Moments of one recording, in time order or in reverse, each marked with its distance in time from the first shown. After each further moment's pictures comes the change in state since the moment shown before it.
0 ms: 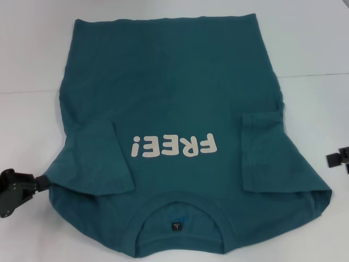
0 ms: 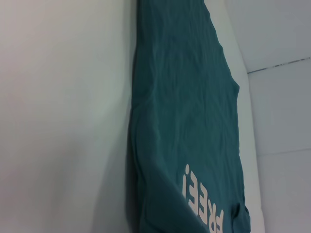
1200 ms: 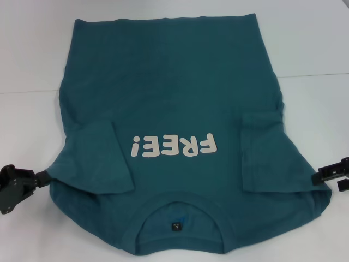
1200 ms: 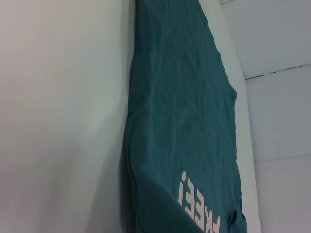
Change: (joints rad) left arm -0.007 -0.003 -0.005 -0.001 -0.010 -0.012 -0.005; right arm 0.050 0.124 0.002 -0.014 -0.258 0.177 0.088
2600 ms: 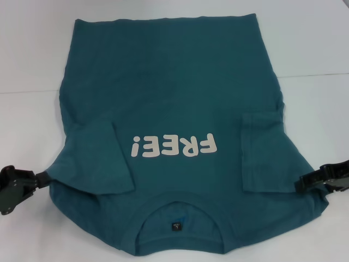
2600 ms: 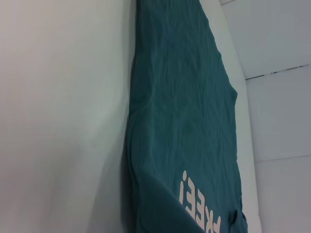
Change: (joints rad) left arm 0.003 -0.002 -0.002 0.000 0.000 0.000 0.001; right arm 0.041 0.050 -0.060 0.037 -0.052 0.089 0.003
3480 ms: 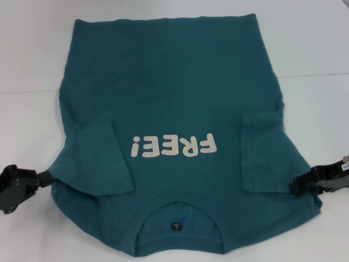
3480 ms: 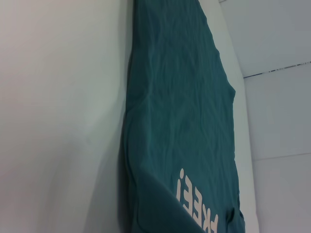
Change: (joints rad) left arm -0.005 -0.002 -0.001 -0.006 0.000 0.000 0.001; right arm 0.021 0.008 -0.015 0.044 0.001 0.033 0.001
